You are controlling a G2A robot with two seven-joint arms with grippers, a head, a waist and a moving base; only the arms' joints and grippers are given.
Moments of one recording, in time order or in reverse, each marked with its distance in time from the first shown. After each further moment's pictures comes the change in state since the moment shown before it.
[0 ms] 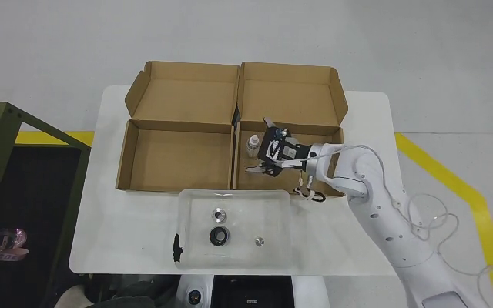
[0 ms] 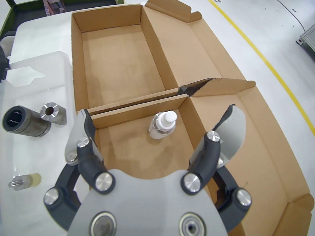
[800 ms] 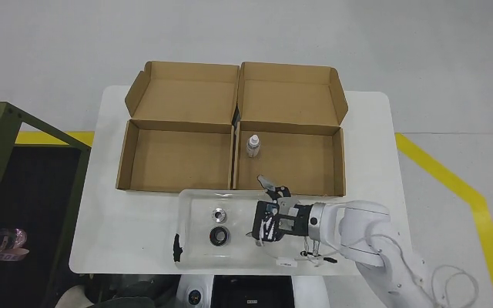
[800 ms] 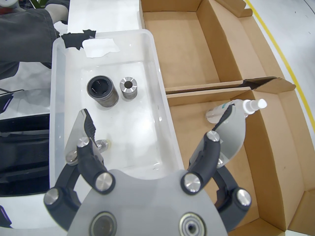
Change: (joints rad) left arm 0.000 0.000 0.000 0.000 0.000 0.000 0.000; right arm -0.370 0.064 0.042 -0.425 -0.070 -0.041 0.227
